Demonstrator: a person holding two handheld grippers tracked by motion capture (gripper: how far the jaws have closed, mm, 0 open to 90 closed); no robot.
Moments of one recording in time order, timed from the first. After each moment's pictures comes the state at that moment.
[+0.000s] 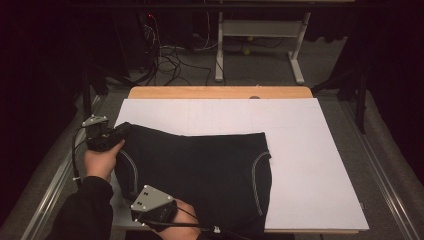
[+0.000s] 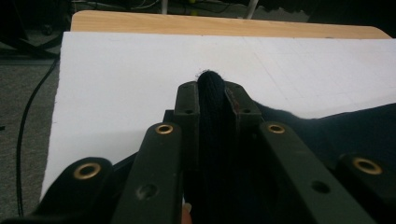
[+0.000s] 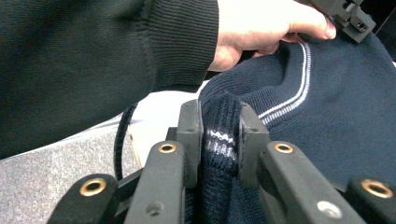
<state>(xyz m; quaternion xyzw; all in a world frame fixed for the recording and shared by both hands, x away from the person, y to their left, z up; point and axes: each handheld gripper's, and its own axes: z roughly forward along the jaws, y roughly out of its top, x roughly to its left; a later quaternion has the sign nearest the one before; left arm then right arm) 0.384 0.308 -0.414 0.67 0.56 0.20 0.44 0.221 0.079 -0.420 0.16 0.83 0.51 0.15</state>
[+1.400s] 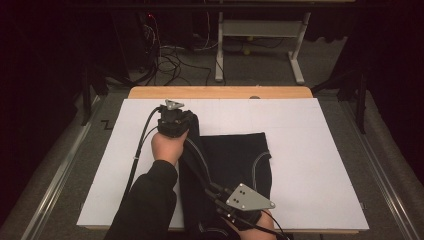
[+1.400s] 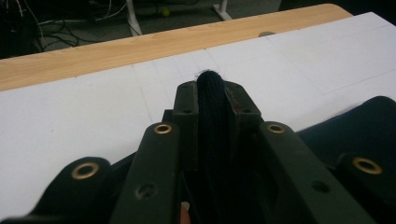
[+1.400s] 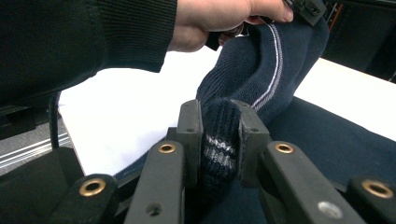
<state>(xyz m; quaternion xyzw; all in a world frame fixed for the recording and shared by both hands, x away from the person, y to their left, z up) 0.421 0.118 -0.385 0.73 0.51 0.22 0.41 0.222 -0.101 -0.423 0.25 0.78 0.53 0.21</state>
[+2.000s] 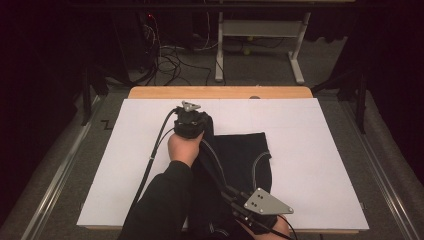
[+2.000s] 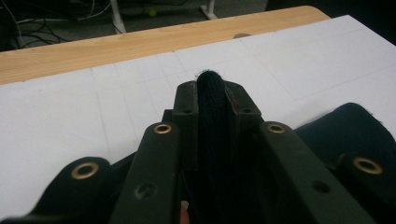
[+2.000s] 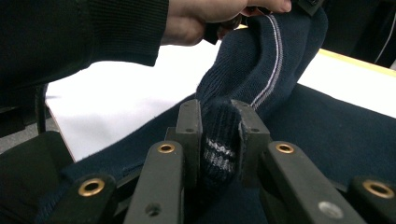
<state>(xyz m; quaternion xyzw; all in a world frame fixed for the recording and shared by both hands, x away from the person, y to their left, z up) 0.426 0.078 -0.394 0.73 0.50 0.21 0.42 0.217 -0.135 -0.436 0.28 0.78 0.52 0.22</state>
